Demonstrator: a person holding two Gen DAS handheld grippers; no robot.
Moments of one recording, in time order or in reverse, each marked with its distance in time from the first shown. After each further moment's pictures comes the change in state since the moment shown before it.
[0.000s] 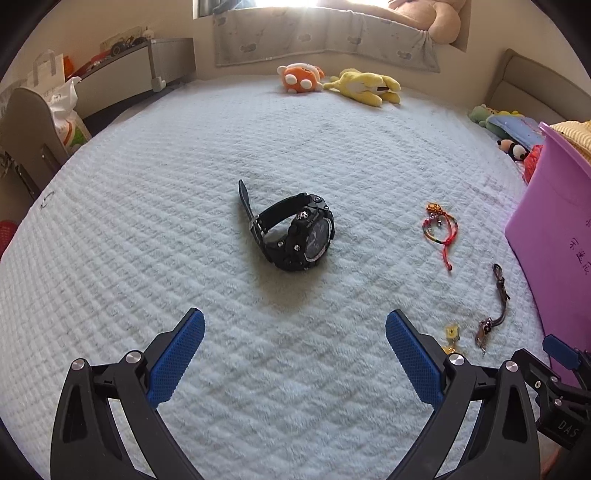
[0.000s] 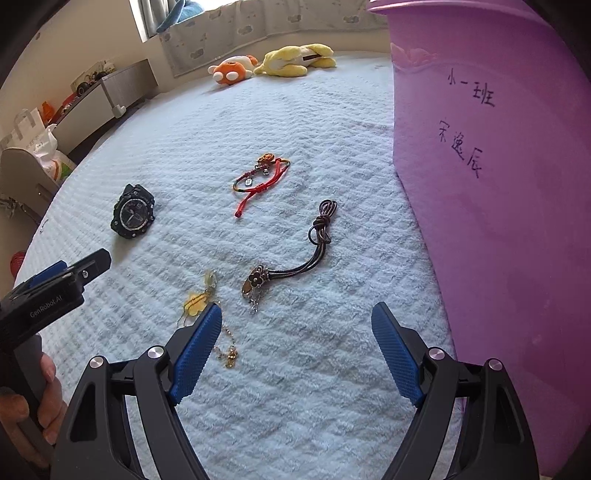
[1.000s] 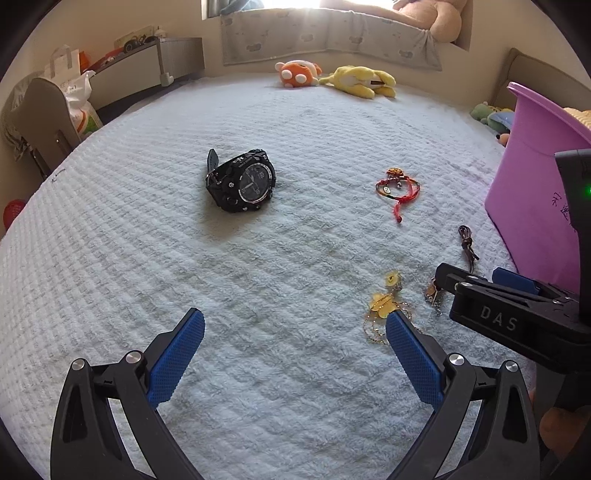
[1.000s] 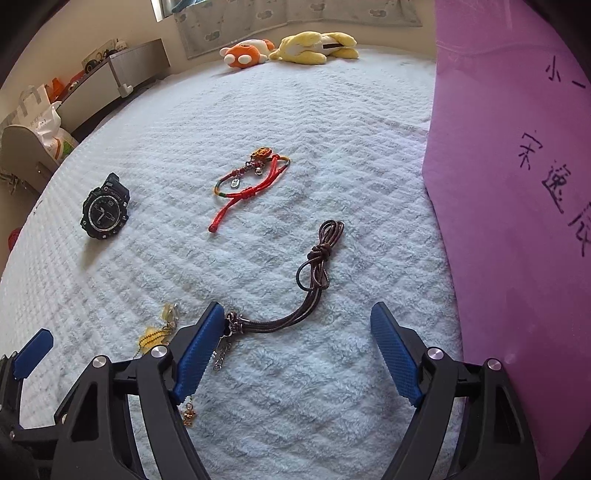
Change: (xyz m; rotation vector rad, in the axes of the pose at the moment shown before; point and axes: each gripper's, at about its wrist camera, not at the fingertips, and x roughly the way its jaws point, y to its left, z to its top) left arm -0.015 -0.070 -0.057 -0.049 -0.017 0.048; right arm 0.050 -0.008 0.029 -0.097 0.034 0.032
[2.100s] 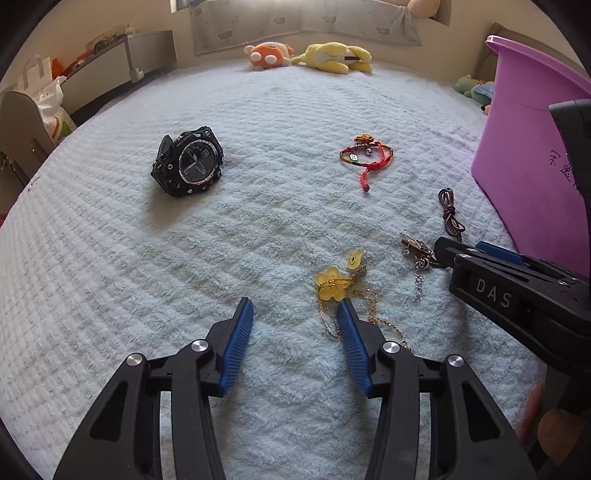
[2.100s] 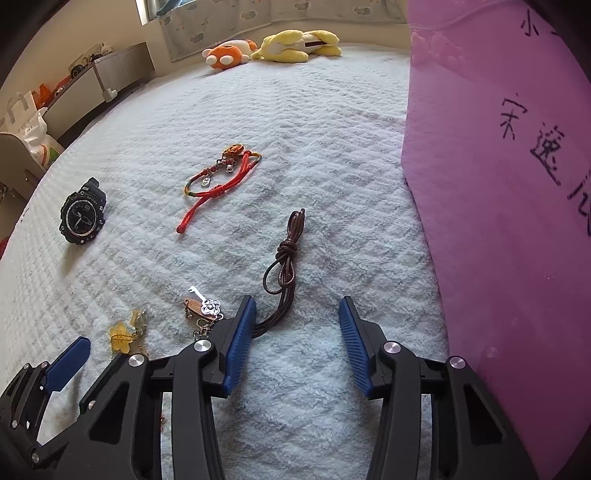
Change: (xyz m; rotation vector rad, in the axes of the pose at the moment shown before) left arm 0.023 -0.032 -0.009 0.075 0.059 -0.026; right arm 0.006 -0.015 -0.003 0.027 -0.012 -0.053
